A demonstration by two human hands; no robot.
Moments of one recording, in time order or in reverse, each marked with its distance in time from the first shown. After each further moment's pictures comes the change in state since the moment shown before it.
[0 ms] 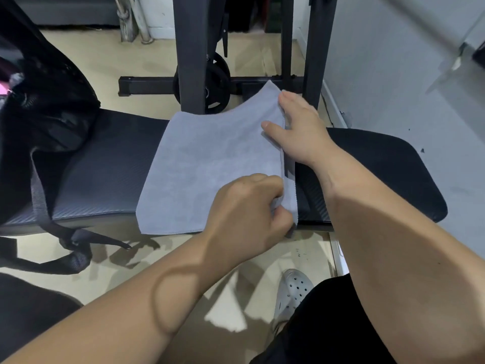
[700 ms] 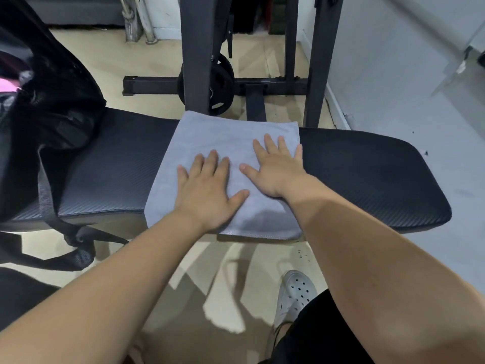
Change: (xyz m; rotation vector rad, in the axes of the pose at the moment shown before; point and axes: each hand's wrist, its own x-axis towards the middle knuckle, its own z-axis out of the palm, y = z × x) left_hand 0.001 -0.097 0.006 0.519 -0.415 -0.412; right_hand -0.028 -0.017 0.063 -0.477 -0.405 0.119
